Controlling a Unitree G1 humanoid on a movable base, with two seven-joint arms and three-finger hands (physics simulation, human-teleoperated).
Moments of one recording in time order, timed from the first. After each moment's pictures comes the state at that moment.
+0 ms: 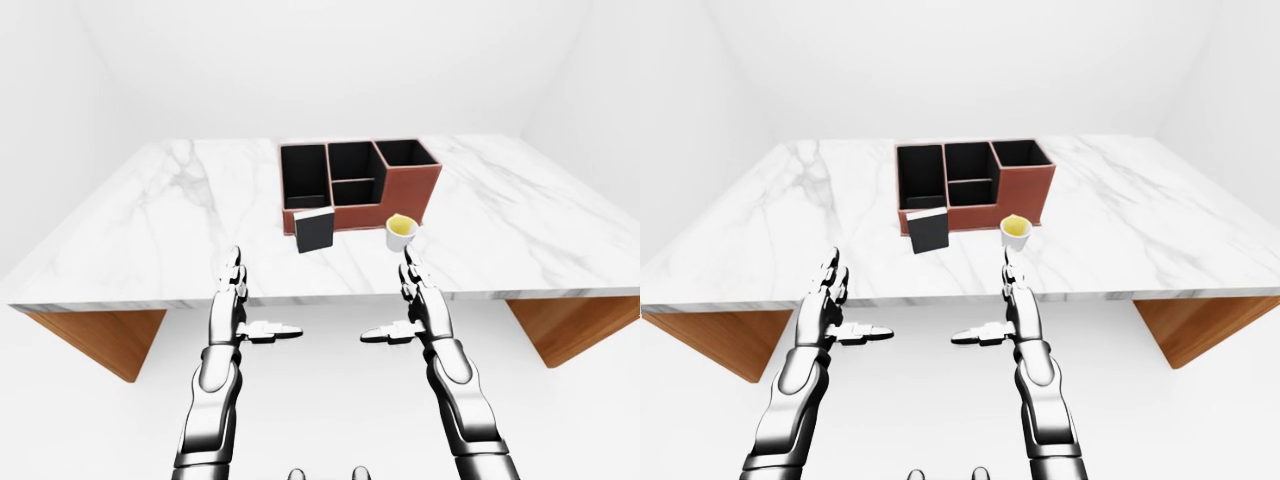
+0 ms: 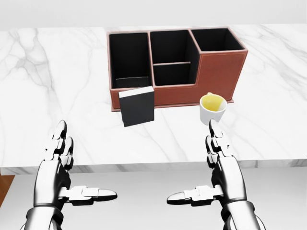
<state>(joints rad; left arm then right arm) -0.01 0.03 0.05 -0.01 0.00 0.00 -0.03 0.00 -0.02 -0.01 -0.01 -0.01 0.02 0.08</state>
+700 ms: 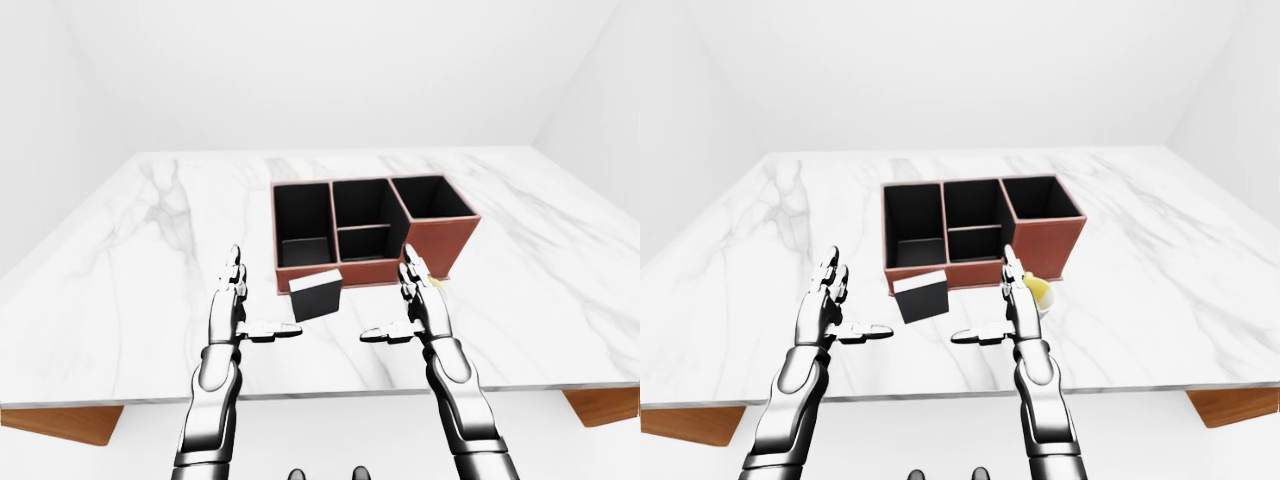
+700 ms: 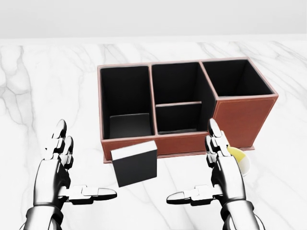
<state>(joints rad) -0.01 0.03 0.05 -0.01 0.00 0.00 -0.03 -0.01 -0.02 -0.01 0.00 -0.02 0.01 0.08</state>
